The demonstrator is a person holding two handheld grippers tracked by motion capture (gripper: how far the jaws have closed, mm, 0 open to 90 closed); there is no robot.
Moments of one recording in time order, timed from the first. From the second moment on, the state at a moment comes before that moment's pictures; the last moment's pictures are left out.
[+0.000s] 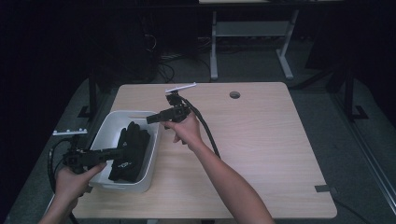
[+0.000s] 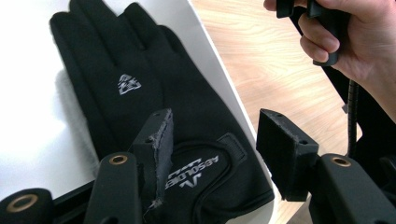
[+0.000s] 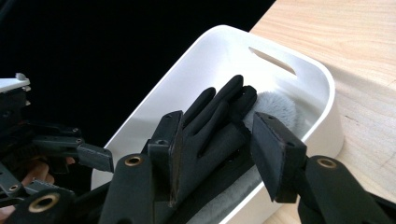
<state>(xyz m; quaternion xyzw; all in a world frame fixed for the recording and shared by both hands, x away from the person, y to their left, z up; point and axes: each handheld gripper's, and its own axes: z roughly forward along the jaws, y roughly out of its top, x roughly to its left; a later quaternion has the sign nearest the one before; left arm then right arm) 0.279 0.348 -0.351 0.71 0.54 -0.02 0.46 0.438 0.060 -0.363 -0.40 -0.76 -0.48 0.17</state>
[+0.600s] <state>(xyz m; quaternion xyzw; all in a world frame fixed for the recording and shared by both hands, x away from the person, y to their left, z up) 0.286 0.324 -0.347 0.72 0.52 -0.03 0.46 0.436 0.025 -0.357 -0.41 -0.75 -0.50 0.17</state>
